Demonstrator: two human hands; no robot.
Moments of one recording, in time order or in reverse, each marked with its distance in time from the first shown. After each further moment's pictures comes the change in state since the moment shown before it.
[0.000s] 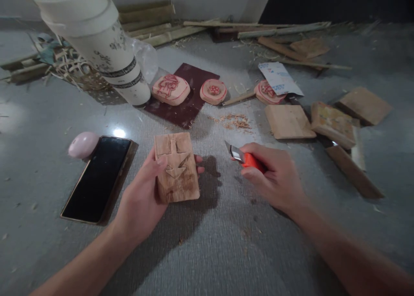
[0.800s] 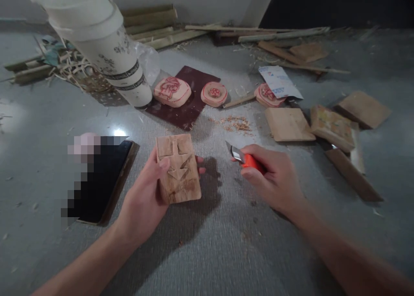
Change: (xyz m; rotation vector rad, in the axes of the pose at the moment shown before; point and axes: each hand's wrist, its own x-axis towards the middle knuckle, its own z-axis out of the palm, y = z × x) left_hand 0.001 0.000 0.001 0.034 -0.013 0.002; right_hand -0.002 0.003 0.001 0.024 -0.009 0.060
